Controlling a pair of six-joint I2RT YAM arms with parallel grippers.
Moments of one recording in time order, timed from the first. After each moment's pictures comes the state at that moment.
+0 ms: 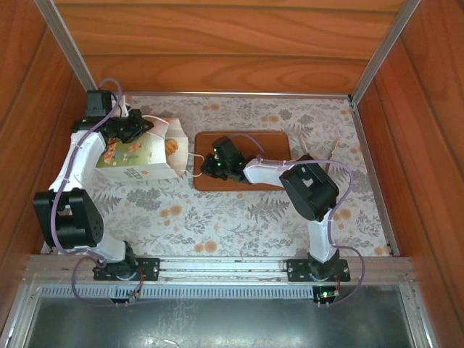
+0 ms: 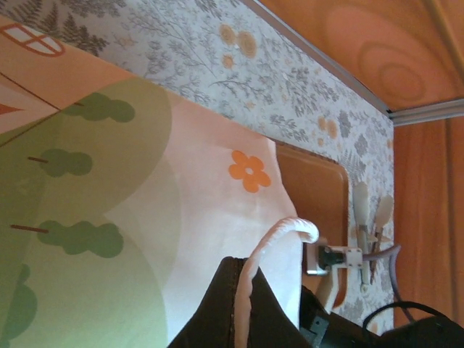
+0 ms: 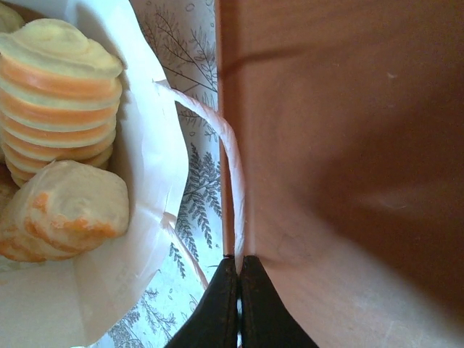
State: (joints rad) left arm 0.06 1.52 1.32 -0.63 0.64 -0.50; right arm 0.81 2.02 1.22 0.04 -0.22 0.96
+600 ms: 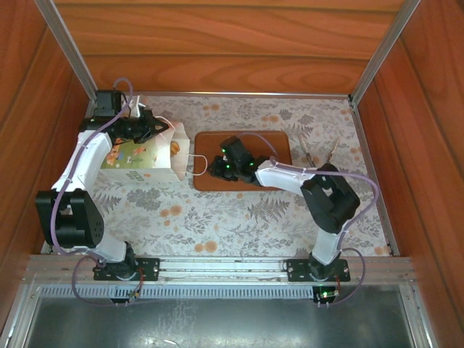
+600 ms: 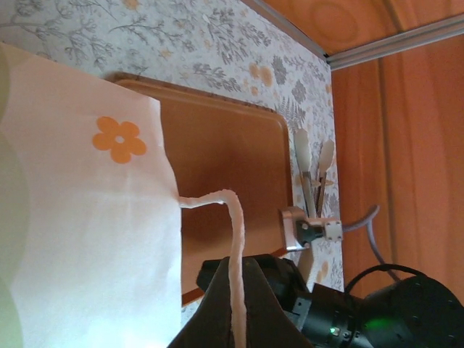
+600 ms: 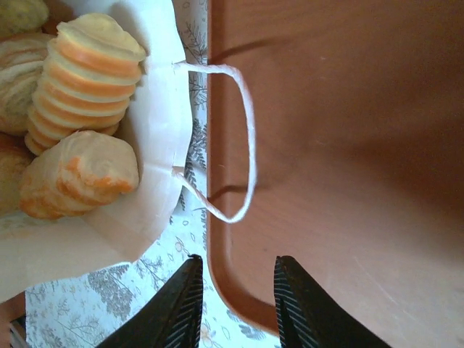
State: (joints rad) left arm -0.02 1.52 1.32 -0.63 0.80 -0.50; right arm 0.80 1.80 1.11 -0.11 -0.16 0.87
